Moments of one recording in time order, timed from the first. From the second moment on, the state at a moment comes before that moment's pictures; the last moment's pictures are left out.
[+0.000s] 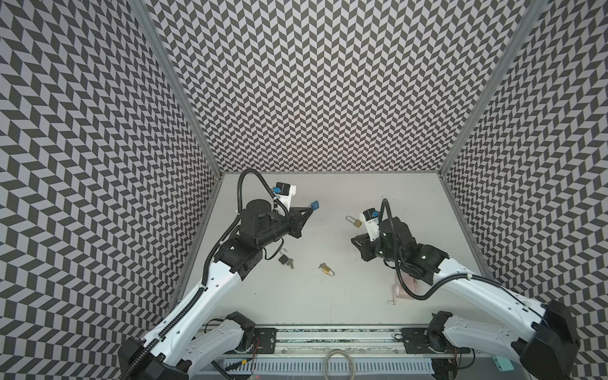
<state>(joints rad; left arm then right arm) -0.50 1.00 0.94 -0.22 0.29 -0.35 0.73 1.18 0.80 -0.31 -0.05 0.38</state>
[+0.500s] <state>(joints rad) -0.50 1.03 0.93 -0.25 0.26 -0.35 0.72 1.63 0.93 -0.31 0.01 0.38</state>
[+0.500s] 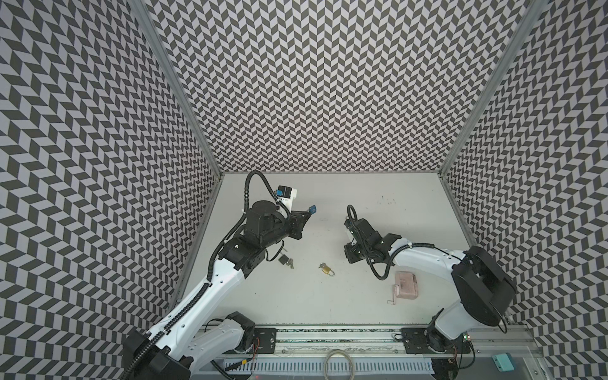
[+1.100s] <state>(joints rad) -0.46 1.08 0.93 -0.26 0.29 -0.36 0.68 1.76 1.02 -0.29 0.05 0.34</state>
